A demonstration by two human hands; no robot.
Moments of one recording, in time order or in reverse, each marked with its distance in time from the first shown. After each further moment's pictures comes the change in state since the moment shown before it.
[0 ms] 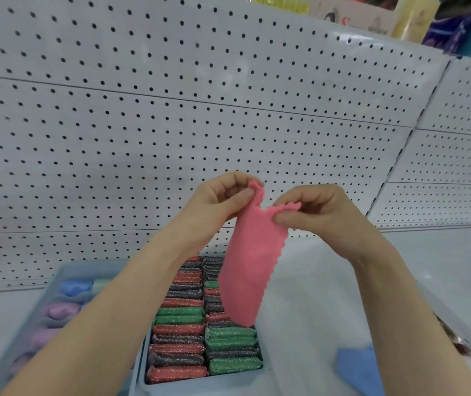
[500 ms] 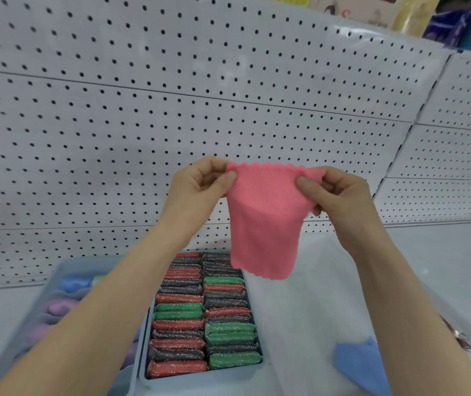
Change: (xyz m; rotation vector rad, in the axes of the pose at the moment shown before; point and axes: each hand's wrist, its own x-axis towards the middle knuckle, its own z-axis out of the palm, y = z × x) left_hand -0.003 0.006 -0.009 0.206 0.301 0.107; right_hand 0.002 0.013 -0.012 0.016 0.459 0.080
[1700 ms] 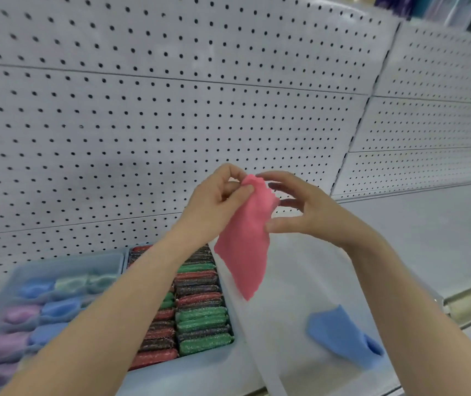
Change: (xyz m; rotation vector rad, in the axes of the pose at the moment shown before) left_hand -0.010 -0.027 0.075 0.177 -0.290 -0.028; right_hand -0.026 0.020 -0.050 -0.390 -0.409 0.109
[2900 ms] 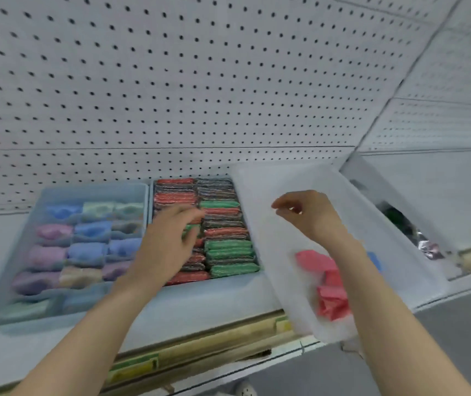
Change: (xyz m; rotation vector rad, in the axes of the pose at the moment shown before) left_hand -0.153 -0.128 -0.058 0.694 0.068 -0.127; right_hand -0.009 0.076 0.110 -0.450 0.115 0.330
